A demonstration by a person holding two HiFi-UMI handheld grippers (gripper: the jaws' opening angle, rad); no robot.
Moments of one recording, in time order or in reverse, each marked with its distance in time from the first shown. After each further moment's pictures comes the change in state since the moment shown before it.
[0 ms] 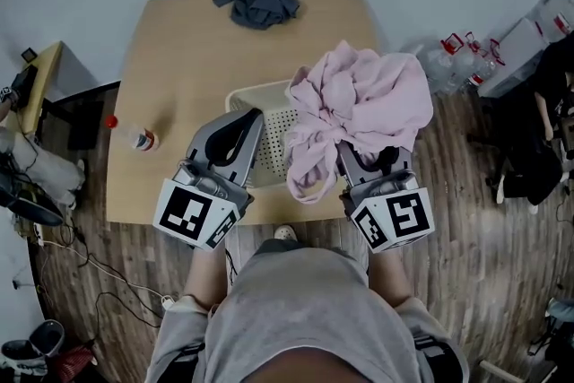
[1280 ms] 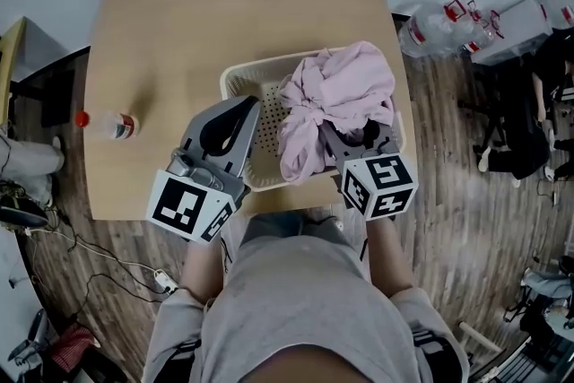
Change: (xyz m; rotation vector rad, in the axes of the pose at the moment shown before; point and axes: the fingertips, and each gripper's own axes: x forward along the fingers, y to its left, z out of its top) left arm 0.014 0.053 -0.078 -0.181 0.091 -0.038; right arm 0.062 -0.007 -0.144 0.053 0.501 -0.047
